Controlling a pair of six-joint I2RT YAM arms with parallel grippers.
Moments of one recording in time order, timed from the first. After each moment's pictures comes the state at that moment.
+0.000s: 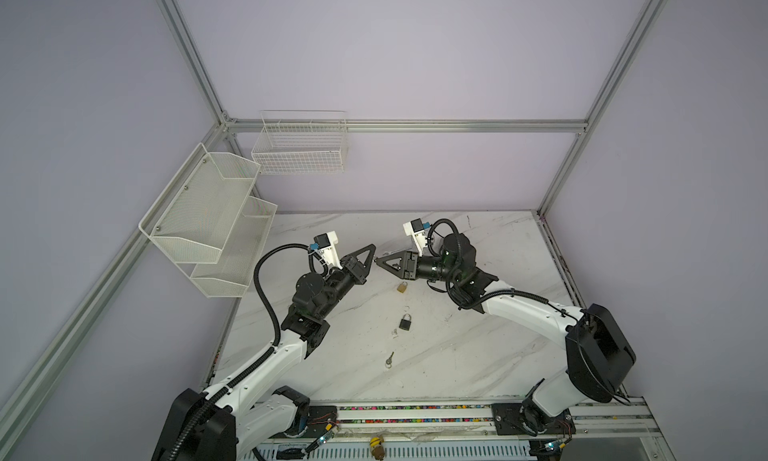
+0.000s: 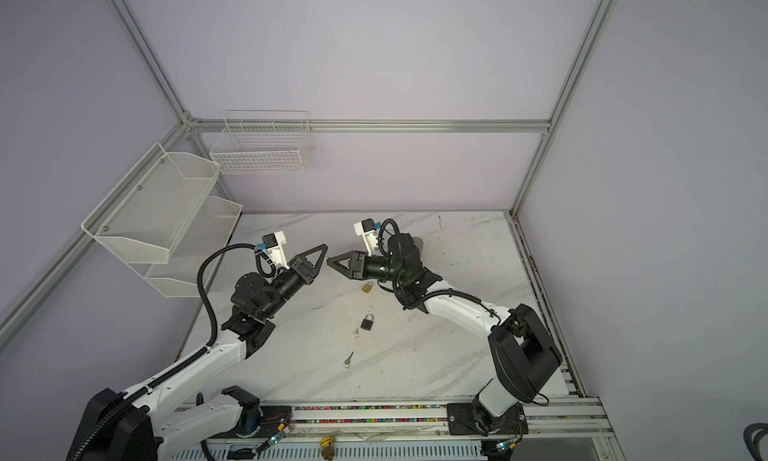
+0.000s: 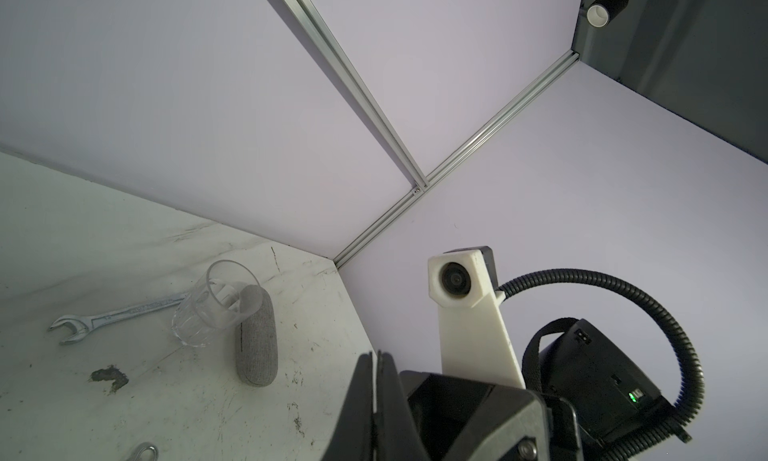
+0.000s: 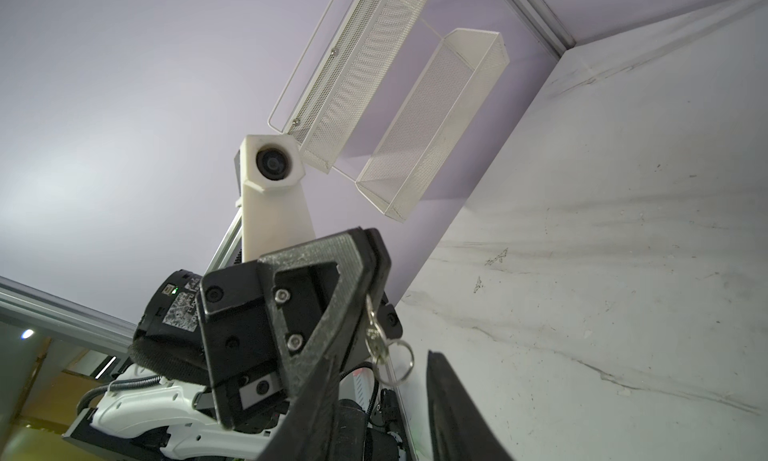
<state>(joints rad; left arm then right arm) -0.43 1.07 0.58 0.65 0.21 -0.90 0.72 1.57 1.07 0.47 -0.68 0.92</state>
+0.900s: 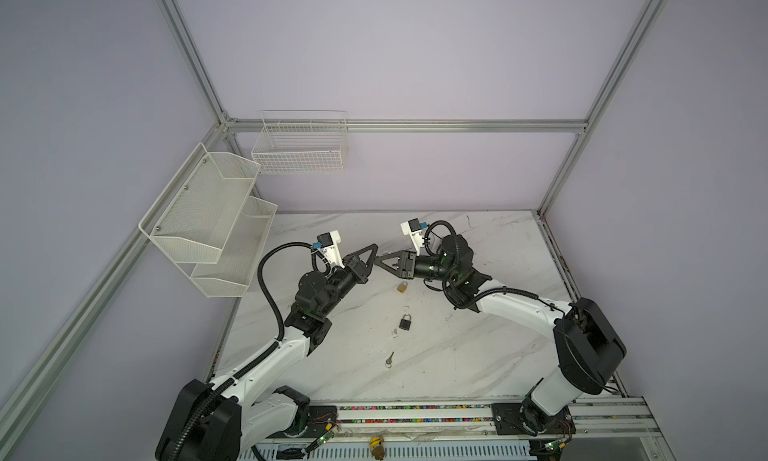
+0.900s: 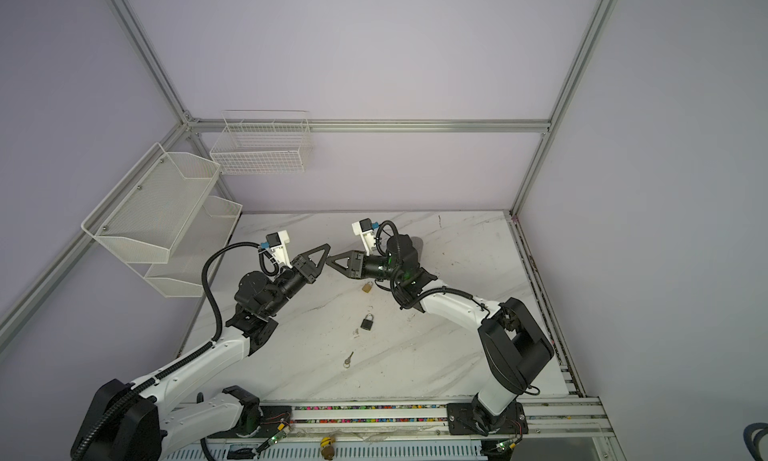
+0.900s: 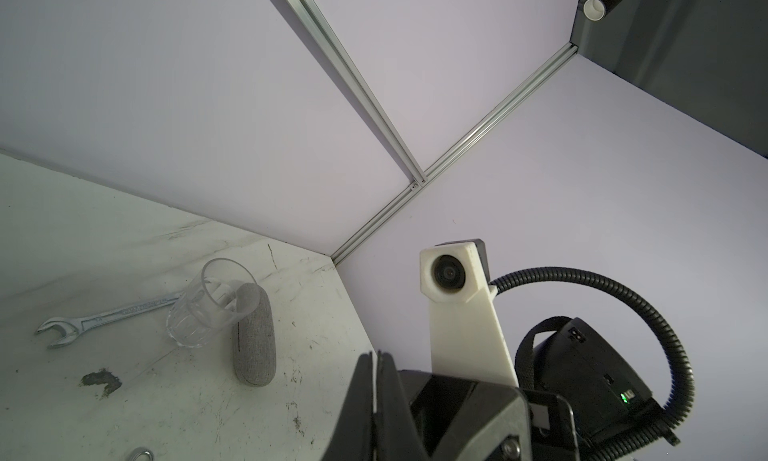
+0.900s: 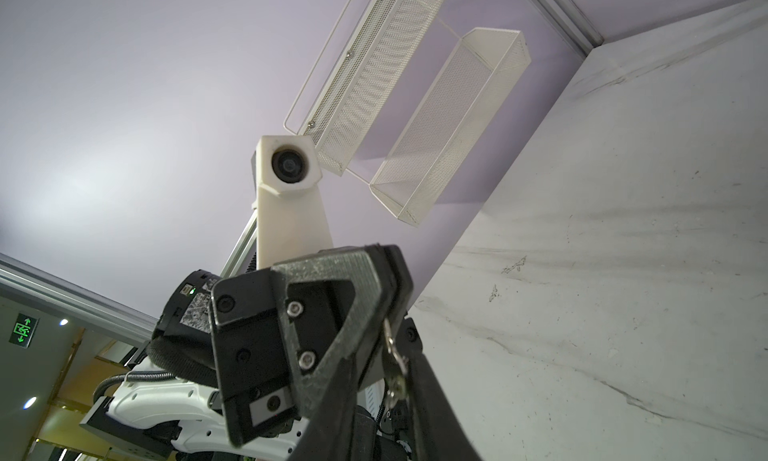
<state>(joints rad) -0.43 1.11 0.58 0.70 0.24 -0.90 0.72 1.63 1.07 0.58 -0.71 0.96</state>
